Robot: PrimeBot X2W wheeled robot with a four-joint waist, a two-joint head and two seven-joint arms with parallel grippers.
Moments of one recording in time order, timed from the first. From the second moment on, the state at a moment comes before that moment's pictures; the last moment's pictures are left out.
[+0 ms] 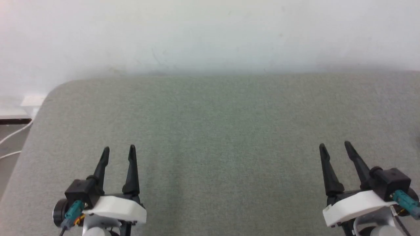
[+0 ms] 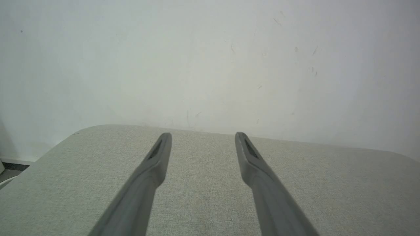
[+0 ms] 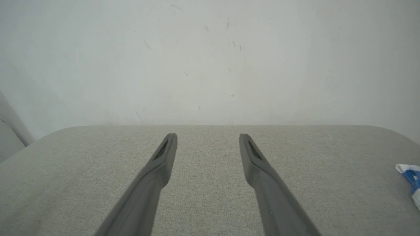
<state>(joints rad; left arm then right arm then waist) -0.05 0.06 0.03 0.16 -0.18 -0.06 -0.26 0.02 -0.05 -0.02 0.03 0.16 0.13 -0.13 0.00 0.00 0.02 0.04</state>
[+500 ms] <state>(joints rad) 0.02 0.05 0.02 0.16 -0.18 -0.06 -0.26 0.06 -0.05 -0.02 0.08 0.16 0.13 -0.14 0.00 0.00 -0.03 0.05</state>
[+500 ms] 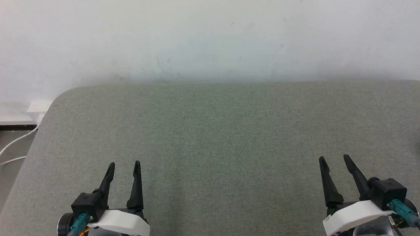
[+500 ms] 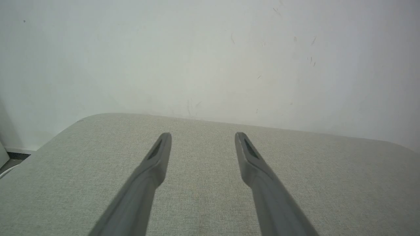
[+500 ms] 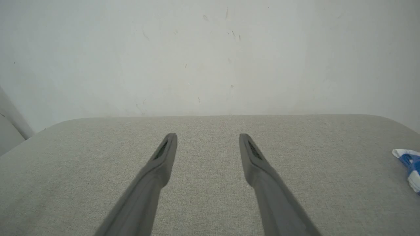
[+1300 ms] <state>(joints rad) 0.02 0.05 0.00 0.15 -0.18 -0.06 -0.25 0.06 -0.05 -0.03 0.08 0.16 0.13 -0.15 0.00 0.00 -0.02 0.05</state>
